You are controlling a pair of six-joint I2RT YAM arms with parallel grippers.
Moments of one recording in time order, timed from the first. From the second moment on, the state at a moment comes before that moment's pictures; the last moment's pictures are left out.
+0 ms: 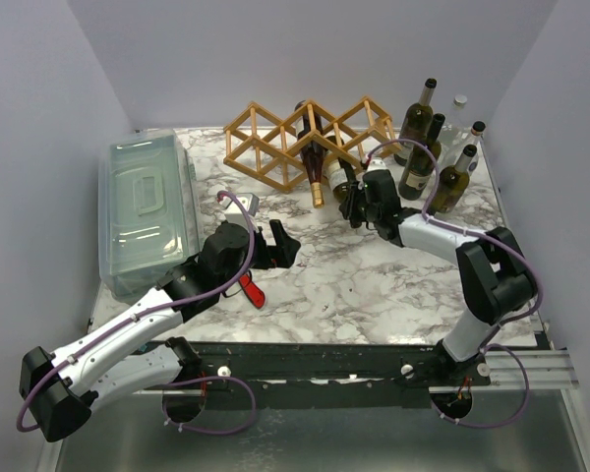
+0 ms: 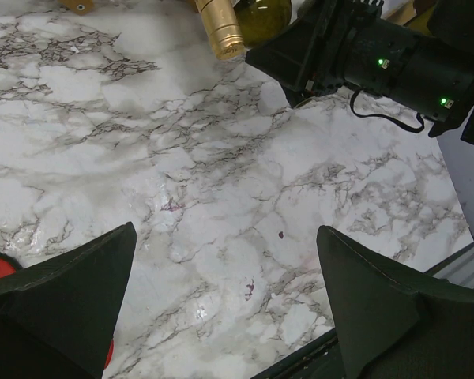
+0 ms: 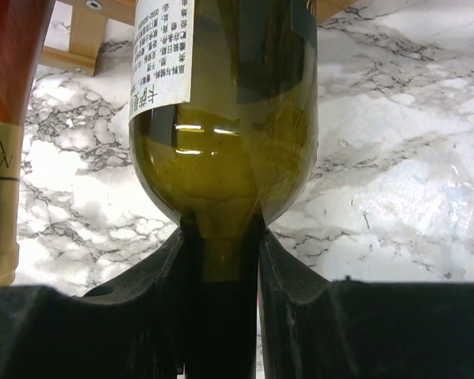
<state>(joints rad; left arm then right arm) -0.82 0.89 0.74 -0.22 -0.22 -0.63 0.46 1.70 0.99 0.15 0.10 0.35</state>
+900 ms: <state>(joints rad) -0.82 0.89 0.74 -0.22 -0.22 -0.63 0.46 1.49 0.82 0.07 0.05 0.32</state>
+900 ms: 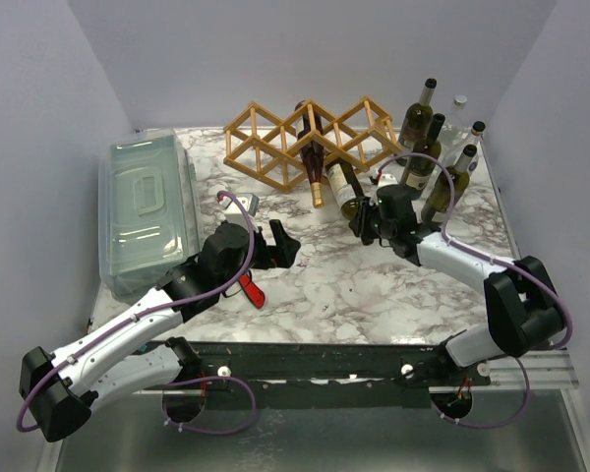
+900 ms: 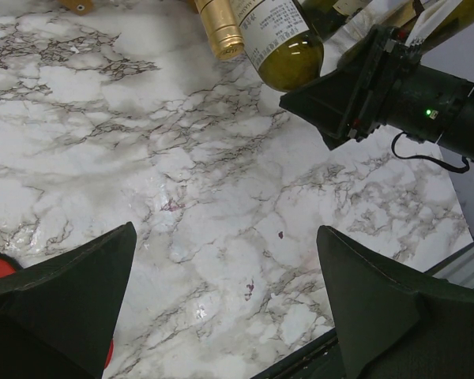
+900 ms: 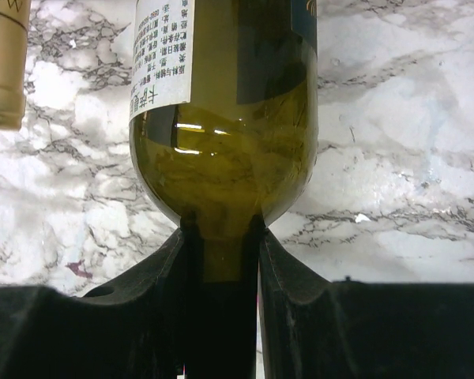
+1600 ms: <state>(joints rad) -0.82 0.85 0.72 -0.19 -0.17 -0.53 0.46 1.28 0.78 -0.17 -0.05 0.20</state>
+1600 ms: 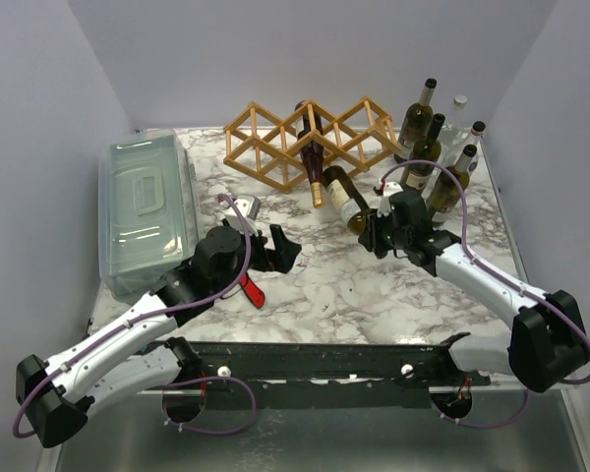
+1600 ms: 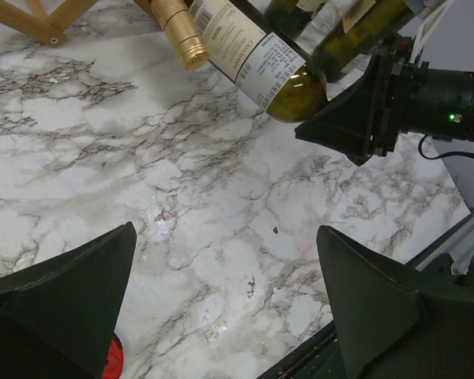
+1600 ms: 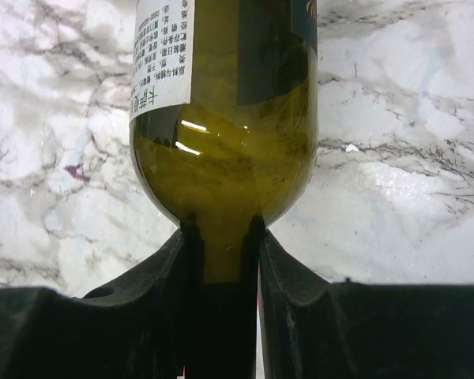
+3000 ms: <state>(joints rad) -1.06 0.95 0.50 0.21 0.14 0.54 0.46 1.10 0.93 -0.85 -0.38 -0.46</state>
